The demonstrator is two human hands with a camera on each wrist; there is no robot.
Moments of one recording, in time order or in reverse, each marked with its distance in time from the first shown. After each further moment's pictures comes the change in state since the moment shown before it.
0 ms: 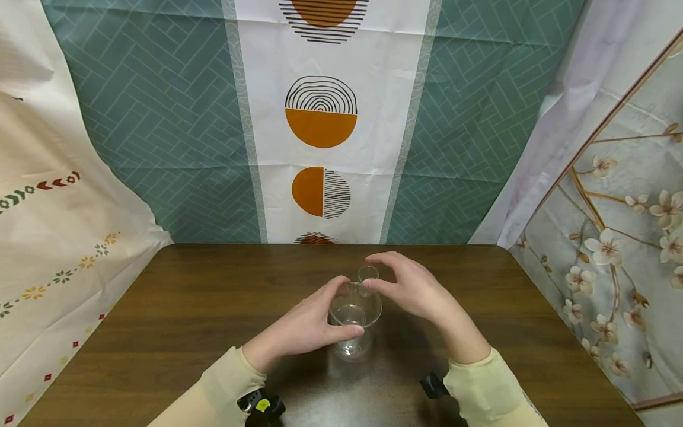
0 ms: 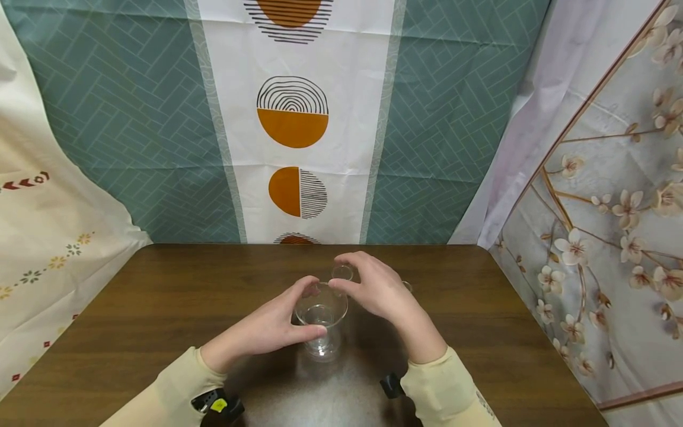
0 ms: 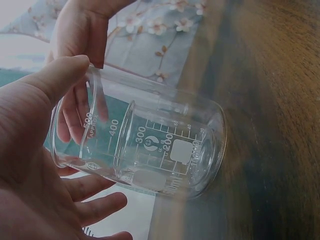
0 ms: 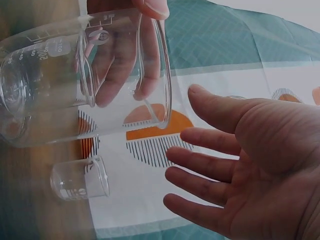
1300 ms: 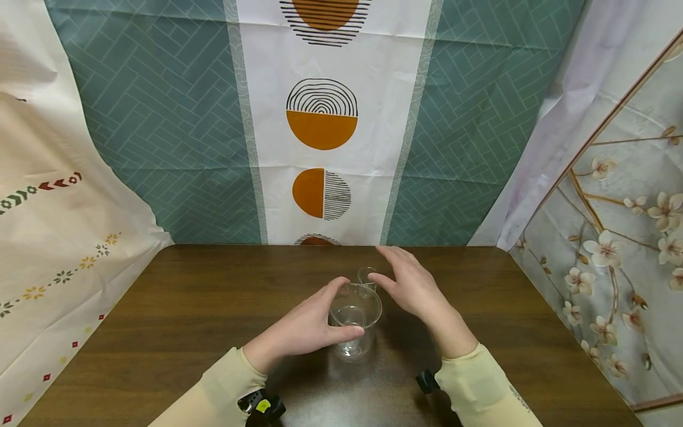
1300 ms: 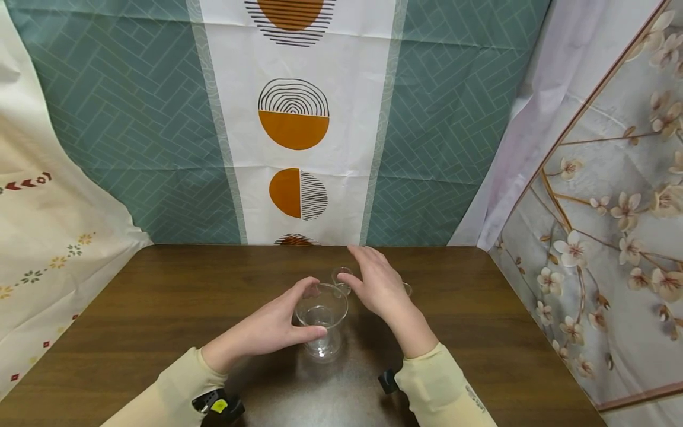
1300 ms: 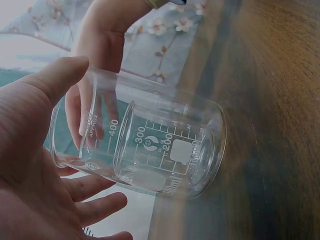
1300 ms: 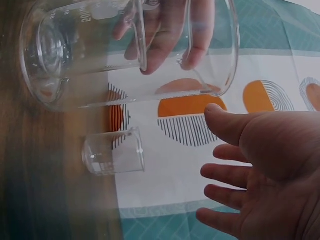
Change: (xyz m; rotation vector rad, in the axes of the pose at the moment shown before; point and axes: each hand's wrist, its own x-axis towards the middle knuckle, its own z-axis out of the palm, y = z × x) left_hand 0.000 -0.001 0.001 0.019 -0.007 -0.028; right_hand 0.015 0.023 0.020 -0.136 0.078 0.052
